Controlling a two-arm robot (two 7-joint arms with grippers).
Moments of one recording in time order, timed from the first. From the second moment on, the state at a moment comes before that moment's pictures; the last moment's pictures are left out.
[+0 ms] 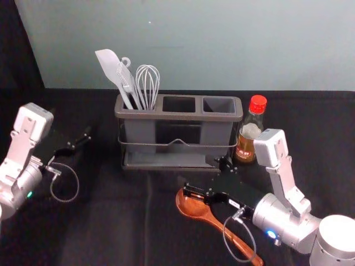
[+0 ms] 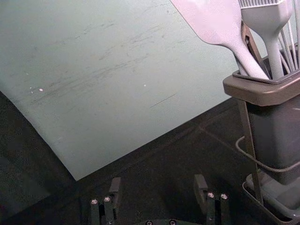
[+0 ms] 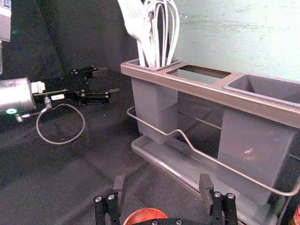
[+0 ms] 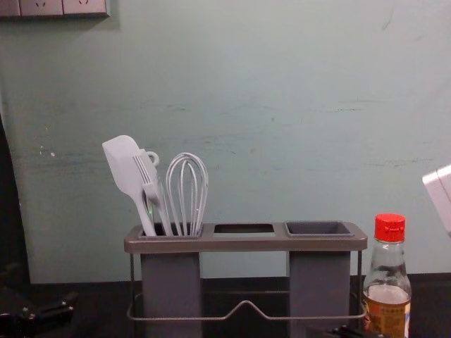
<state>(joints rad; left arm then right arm) -0.20 0.60 0.45 -1.41 -0.25 -0.12 0.03 0.06 0.38 -0.41 -1.61 0.30 0.10 0.39</state>
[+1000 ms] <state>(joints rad) -0.20 0.60 0.45 -1.41 -0.25 -0.12 0.03 0.26 0.38 -0.50 -1.75 0.22 0.83 0.34</state>
